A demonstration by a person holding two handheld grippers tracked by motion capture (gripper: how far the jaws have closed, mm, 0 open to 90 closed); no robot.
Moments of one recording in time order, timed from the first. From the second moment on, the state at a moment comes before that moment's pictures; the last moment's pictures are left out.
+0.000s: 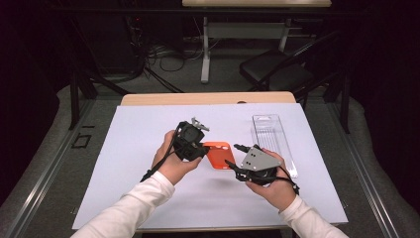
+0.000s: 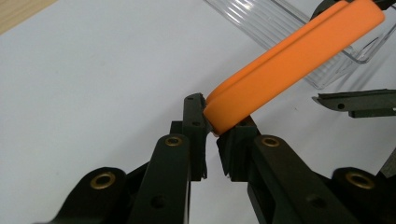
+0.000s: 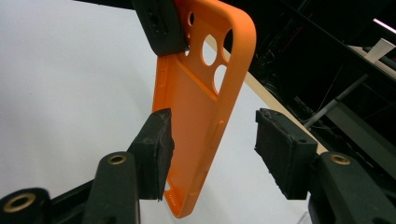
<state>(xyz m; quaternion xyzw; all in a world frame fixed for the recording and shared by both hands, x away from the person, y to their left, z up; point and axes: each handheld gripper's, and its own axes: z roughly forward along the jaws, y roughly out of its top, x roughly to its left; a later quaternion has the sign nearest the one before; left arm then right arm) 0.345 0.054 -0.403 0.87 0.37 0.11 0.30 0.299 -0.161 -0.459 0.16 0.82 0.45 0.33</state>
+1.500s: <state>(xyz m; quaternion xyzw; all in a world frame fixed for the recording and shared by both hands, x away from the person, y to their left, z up) 0.352 0.039 -0.415 0.88 0.38 0.11 0.26 0.304 -0.148 -0.448 0.18 0.82 0.41 0.37</state>
